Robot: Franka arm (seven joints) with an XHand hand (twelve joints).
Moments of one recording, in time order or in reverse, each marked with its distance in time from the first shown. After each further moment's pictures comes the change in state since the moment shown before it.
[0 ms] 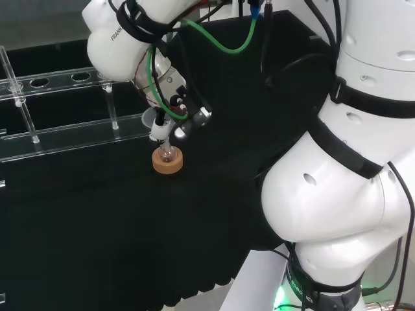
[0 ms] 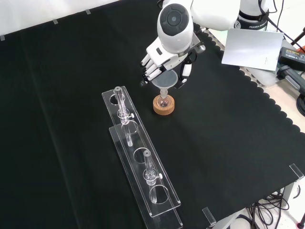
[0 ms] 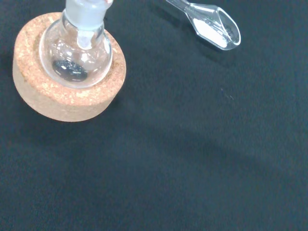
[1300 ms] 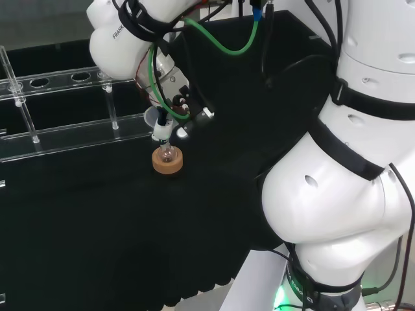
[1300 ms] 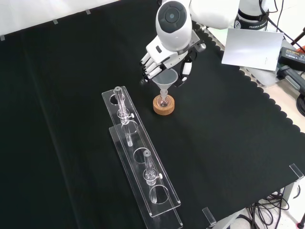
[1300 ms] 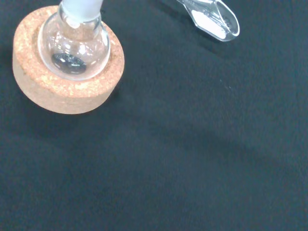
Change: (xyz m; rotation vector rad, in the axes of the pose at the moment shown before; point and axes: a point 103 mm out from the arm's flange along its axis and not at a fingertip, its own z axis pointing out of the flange) arm -0.004 -0.004 0.003 0.015 0.021 0.004
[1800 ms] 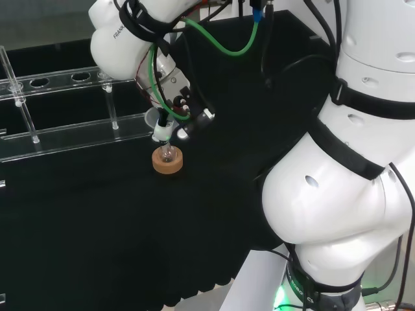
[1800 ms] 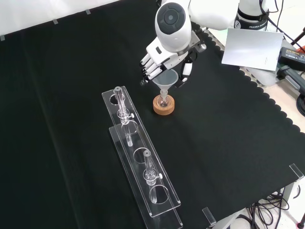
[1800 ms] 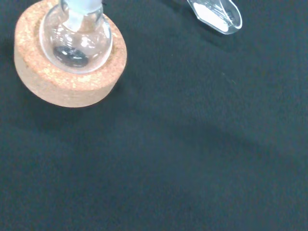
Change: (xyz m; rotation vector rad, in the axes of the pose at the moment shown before) arm 0.003 -0.001 0.003 0.013 0.001 -0.003
